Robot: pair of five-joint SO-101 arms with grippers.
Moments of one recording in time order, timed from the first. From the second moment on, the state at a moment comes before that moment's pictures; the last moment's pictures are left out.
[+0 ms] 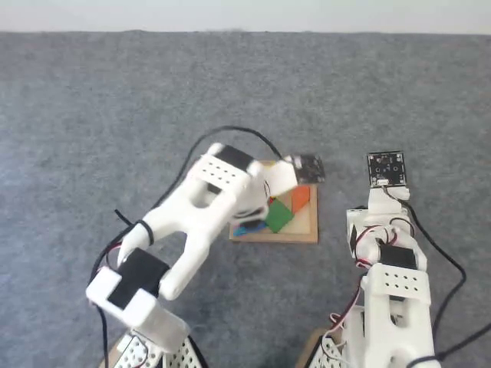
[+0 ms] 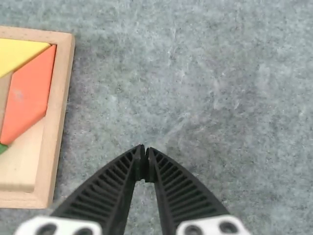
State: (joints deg) left arm 23.0 7.5 20.4 70.2 -43.7; right arm 4.9 -51.9 77.5 34.4 10.8
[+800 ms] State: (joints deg) left arm 19.0 7.7 27.6 59.6 -39.9; right arm 4.8 -51.9 77.5 34.4 10.8
